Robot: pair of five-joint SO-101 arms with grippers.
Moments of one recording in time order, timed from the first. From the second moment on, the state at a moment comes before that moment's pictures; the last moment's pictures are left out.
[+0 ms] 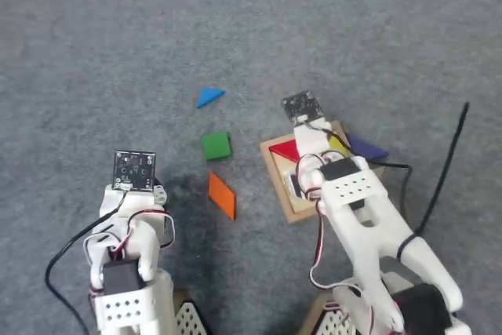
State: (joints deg) left arm -15.7 -103.1 96.9 57.8 -8.5; right arm -23.7 -21.9 53.4 47.2 1.7
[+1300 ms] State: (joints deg) left arm -15.7 -103.1 96.9 57.8 -8.5; right arm -28.4 -22.3 56.5 46.2 2.7
